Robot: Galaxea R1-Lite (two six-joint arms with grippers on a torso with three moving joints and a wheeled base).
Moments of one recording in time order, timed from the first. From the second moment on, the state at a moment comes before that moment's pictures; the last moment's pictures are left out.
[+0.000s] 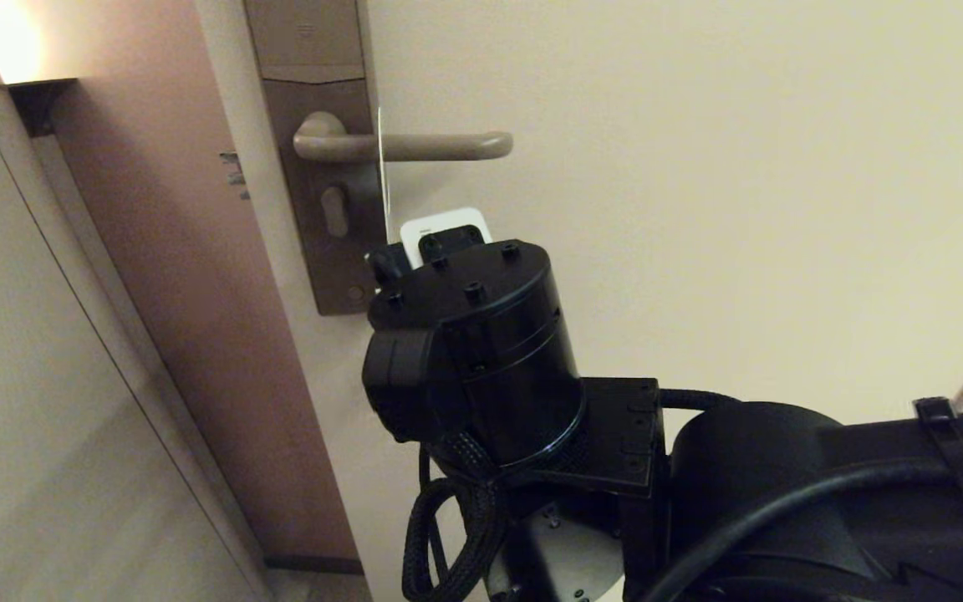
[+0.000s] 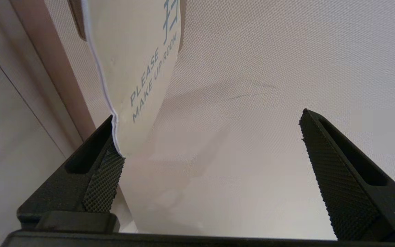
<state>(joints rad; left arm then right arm) -0.01 0.00 0.00 0.01 -0.03 0.04 1.13 1.96 -1.42 -0.25 -0.83 0.15</state>
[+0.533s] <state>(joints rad) -0.01 0.00 0.00 0.01 -0.03 0.04 1.15 1.92 -1.32 -0.25 -0.80 0.14</state>
